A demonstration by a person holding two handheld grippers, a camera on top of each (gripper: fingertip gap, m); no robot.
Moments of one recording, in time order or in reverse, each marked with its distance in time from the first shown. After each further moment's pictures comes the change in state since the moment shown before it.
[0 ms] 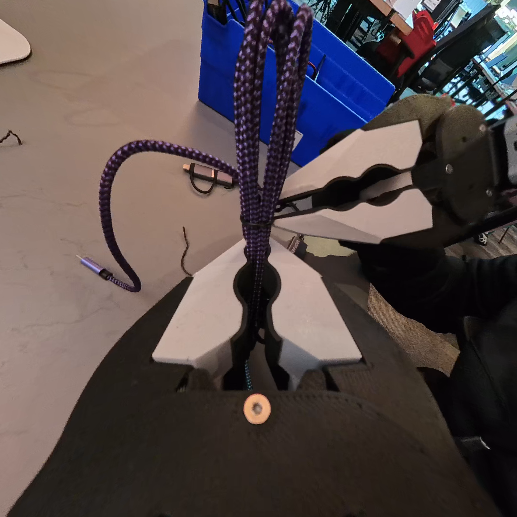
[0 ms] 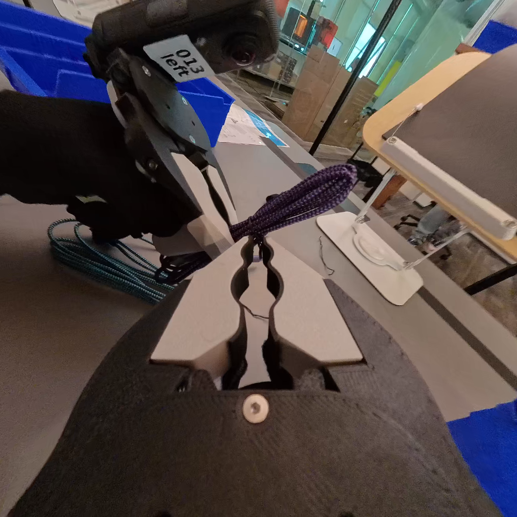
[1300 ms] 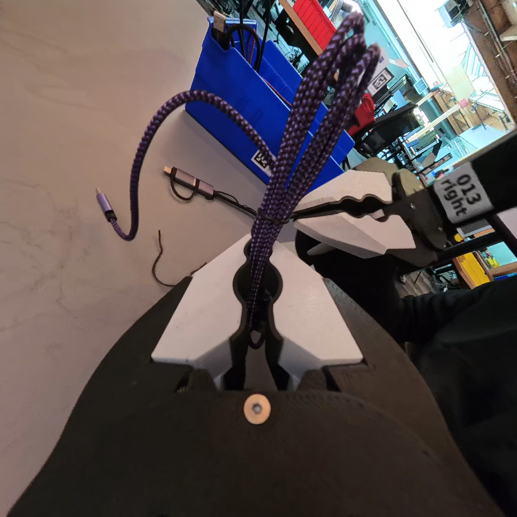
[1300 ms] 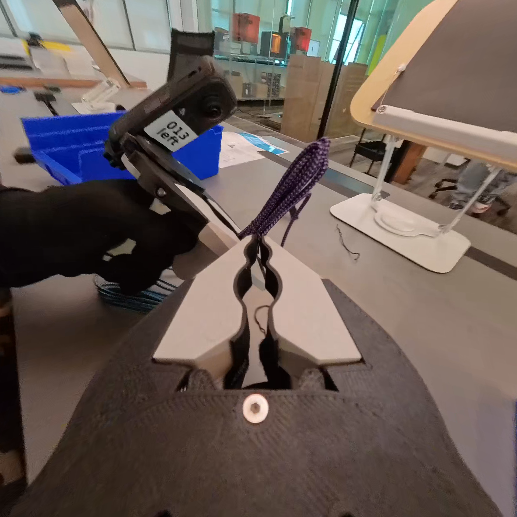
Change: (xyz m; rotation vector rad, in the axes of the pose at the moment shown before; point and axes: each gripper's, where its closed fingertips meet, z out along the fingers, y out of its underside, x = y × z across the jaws) left arm 0.005 -0.008 0.005 0.102 0.126 -0.203; right arm 0.003 -0.002 -0.010 0.066 0.010 0.297
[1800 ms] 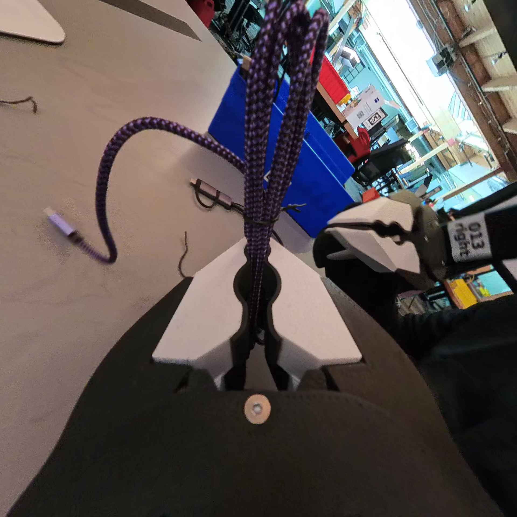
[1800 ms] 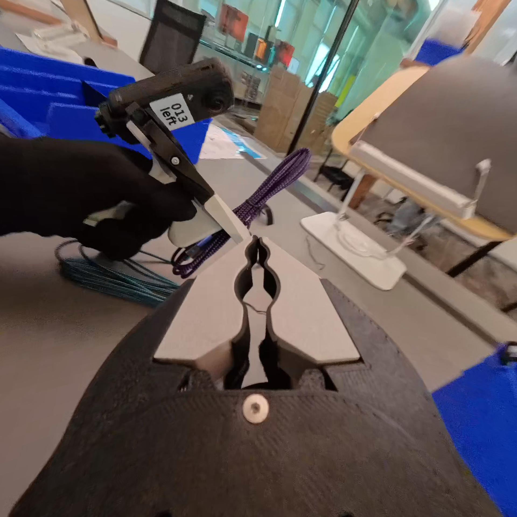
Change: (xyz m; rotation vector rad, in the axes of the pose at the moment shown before) left arm -0.017 -0.010 -0.021 0.088 -0.009 -0.051; right arm -0.005 -0.005 -0.012 0.003 0.100 -0.242
